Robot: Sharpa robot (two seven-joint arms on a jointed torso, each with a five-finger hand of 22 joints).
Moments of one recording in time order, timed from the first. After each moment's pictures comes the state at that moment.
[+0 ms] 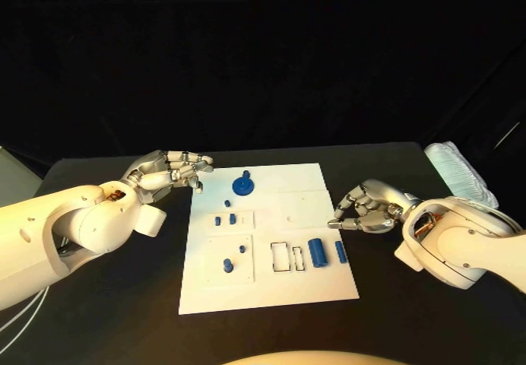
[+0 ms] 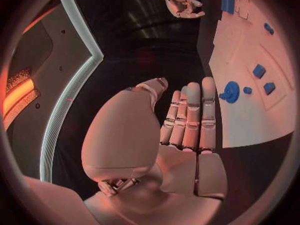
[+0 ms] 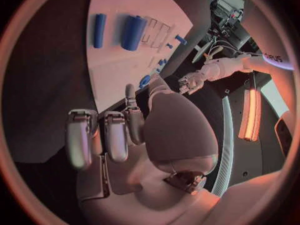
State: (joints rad) left arm 1.22 -0.94 -0.04 1.56 -0.11 -0.12 0.24; left_hand 1.45 -0.22 0.43 0.24 0.24 0.83 0.21 0.29 0.30 0.94 0.15 0.38 0.17 0.95 0.07 1.12 0.48 0.17 0.90 0.17 0.89 0.71; right arm 1.23 -1.25 -0.18 1.95 -1.16 -0.45 -0.33; right_hand 1.28 -0.14 -0.03 0.29 0.15 1.04 0.09 0.27 0.39 1.46 0.01 1.38 1.31 1.47 -0.05 1.52 1.31 0.03 1.47 0.05 1.49 1.31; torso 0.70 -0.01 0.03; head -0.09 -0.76
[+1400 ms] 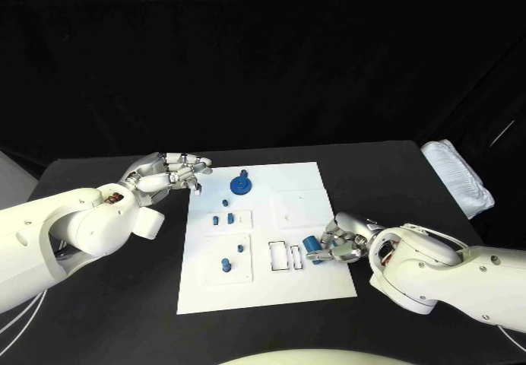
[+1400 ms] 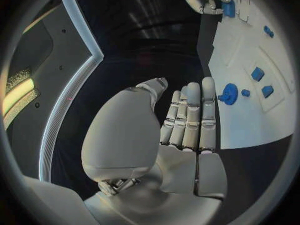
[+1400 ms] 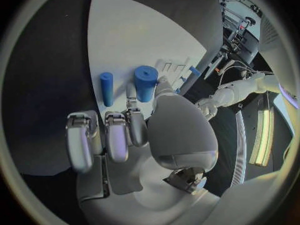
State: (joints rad) left arm 1.21 -0.95 -0.04 1.57 -0.10 -0.12 0.24; left_hand 1.45 -0.22 0.43 0.25 0.24 0.83 0.21 0.29 0.30 0.94 0.15 0.39 0.17 0.95 0.07 1.12 0.48 0.17 0.90 0.17 0.89 0.71; right arm 1.11 -1.08 -0.20 1.91 -1.32 -0.44 -0.56; right_hand 1.20 -0.11 -0.13 0.29 0.15 1.05 0.09 0.31 0.41 1.46 0.00 1.39 1.31 1.47 -0.06 1.54 1.31 0.01 1.47 0.05 1.54 1.31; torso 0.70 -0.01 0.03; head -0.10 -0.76
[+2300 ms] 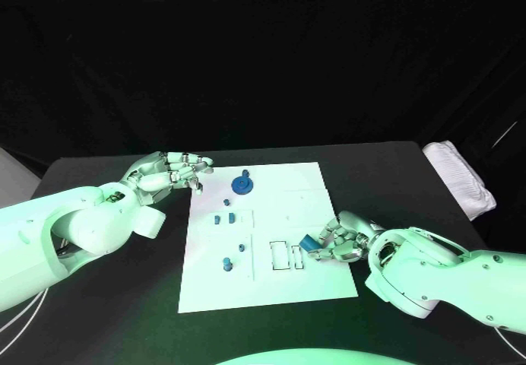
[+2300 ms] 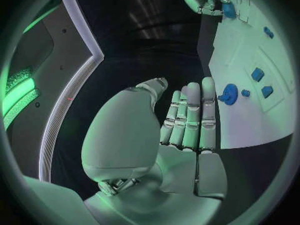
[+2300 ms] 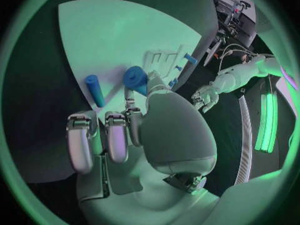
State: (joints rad) left arm 1.21 -0.95 -0.04 1.57 -0.10 -0.12 0.24; left_hand 1.45 -0.22 0.43 0.25 0.24 0.83 0.21 0.29 0.30 0.94 0.15 0.39 0.17 0.95 0.07 1.12 0.48 0.17 0.90 0.17 0.89 0.71; right arm 1.11 -1.09 -0.20 1.95 -1.19 -0.56 -0.57; right_hand 1.37 -0.08 -0.01 0.28 0.15 1.05 0.08 0.31 0.41 1.47 0.00 1.39 1.31 1.47 -0.06 1.55 1.31 0.01 1.47 0.04 1.56 1.31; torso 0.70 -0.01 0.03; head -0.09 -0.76
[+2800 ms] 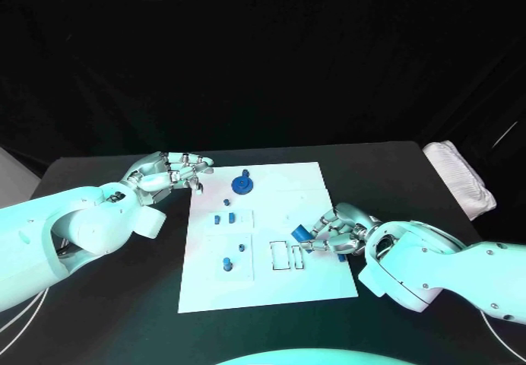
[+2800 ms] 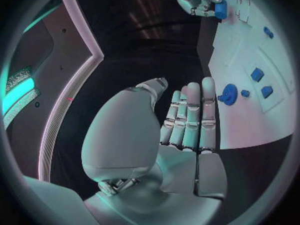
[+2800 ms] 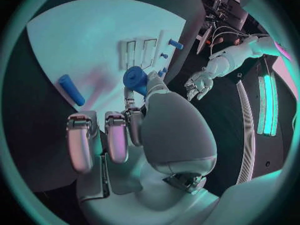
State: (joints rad) left arm 1.21 -0.95 -0.04 1.57 -0.10 -0.12 0.24; left_hand 1.45 -0.22 0.43 0.25 0.24 0.83 0.21 0.29 0.30 0.94 0.15 0.39 0.17 0.95 0.07 1.12 0.48 0.17 0.90 0.17 0.89 0.71; right arm 1.16 -1.07 -0.20 1.99 -1.04 -0.60 -0.54; right_hand 1.37 -0.08 0.01 0.28 0.14 1.05 0.08 0.31 0.41 1.47 0.00 1.38 1.31 1.47 -0.06 1.55 1.31 0.01 1.47 0.04 1.56 1.31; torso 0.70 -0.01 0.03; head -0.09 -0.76
